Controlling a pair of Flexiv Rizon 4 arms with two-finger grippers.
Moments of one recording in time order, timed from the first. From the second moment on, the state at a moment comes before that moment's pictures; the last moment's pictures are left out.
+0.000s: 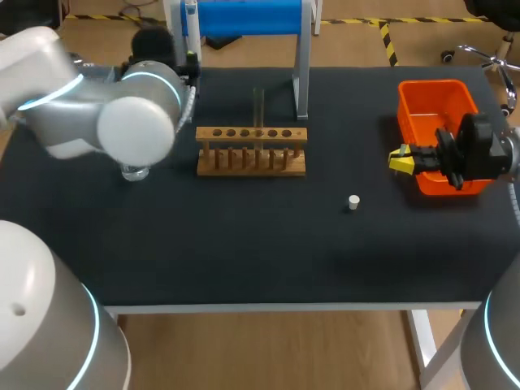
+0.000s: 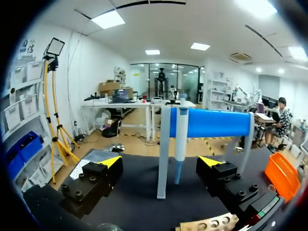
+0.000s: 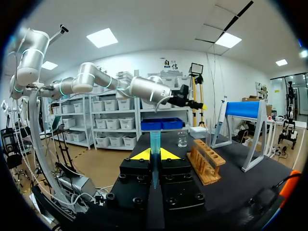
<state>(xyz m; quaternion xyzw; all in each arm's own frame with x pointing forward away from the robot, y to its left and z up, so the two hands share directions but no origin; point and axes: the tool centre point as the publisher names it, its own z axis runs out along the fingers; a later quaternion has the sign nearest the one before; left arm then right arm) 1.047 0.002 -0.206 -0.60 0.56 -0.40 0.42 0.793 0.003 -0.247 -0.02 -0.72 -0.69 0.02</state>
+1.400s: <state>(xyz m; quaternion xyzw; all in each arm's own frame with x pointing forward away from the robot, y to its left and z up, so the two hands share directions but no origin) 1.113 -0.034 -0.198 -0.55 0.59 -0.43 0.40 0.793 0.003 -0.247 -0.02 -0.72 -0.69 0.02</state>
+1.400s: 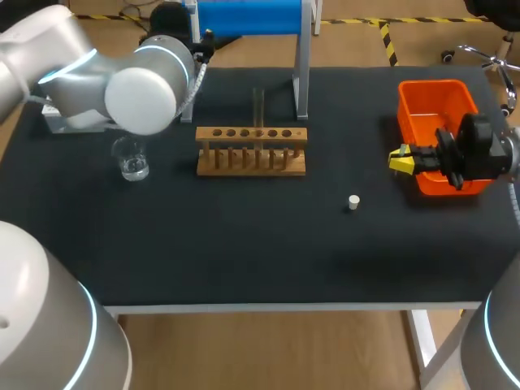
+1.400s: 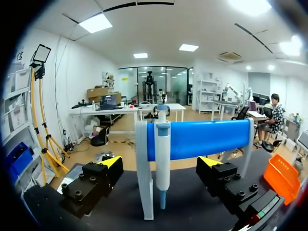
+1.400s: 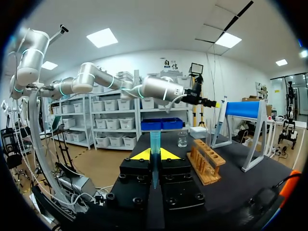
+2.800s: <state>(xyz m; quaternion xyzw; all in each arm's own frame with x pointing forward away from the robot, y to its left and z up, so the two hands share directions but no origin) 1.160 -0.048 -0.211 -0.56 0.59 -0.42 0.40 0.793 0.003 -0.247 -0.02 -0.72 -0.69 0.02</state>
